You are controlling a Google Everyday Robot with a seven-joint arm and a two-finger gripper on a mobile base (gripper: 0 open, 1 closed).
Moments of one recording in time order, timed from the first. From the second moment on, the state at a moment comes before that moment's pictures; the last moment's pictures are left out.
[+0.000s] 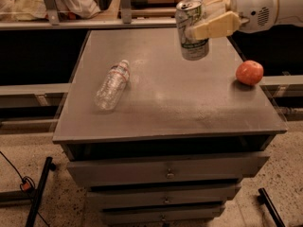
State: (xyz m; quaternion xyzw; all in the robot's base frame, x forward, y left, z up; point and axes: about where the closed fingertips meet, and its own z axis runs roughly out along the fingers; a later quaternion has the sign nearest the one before) arm 0.584 -0.104 1.028 -0.53 0.60 0.37 0.47
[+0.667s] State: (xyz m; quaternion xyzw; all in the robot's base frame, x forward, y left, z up) arm 0.593 -0.085 1.018 -0.51 0.61 0.39 0.48
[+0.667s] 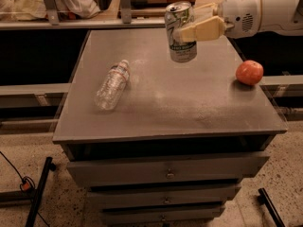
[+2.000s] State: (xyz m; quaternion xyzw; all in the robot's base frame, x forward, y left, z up) arm 0.627 -0.049 0.940 -0.47 0.58 0.36 0.56
